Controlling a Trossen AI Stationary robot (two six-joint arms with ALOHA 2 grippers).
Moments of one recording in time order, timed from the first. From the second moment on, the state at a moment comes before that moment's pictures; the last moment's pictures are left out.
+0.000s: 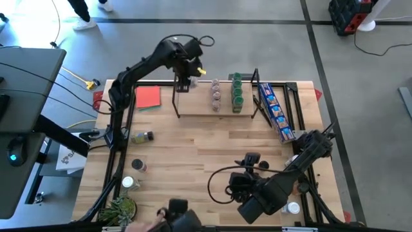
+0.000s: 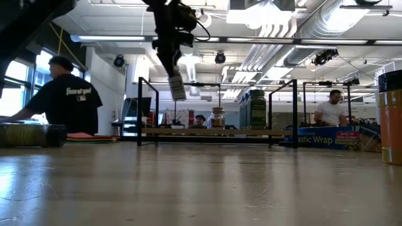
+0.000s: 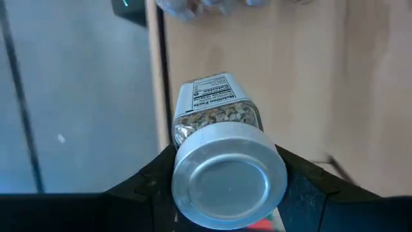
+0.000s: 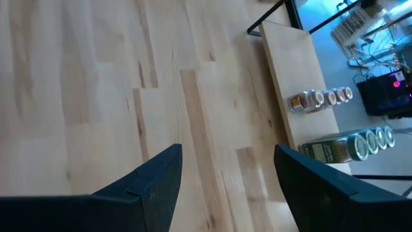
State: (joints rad) left arm 0.61 2.04 2.21 -1.44 -0.11 0.71; right arm 0.71 2.00 2.01 -1.57 0.80 0.76
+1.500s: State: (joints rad) left arm 0.69 2.26 2.21 -1.42 -0.26 0.87; right arm 0.72 1.99 2.01 -1.57 0.83 0.78
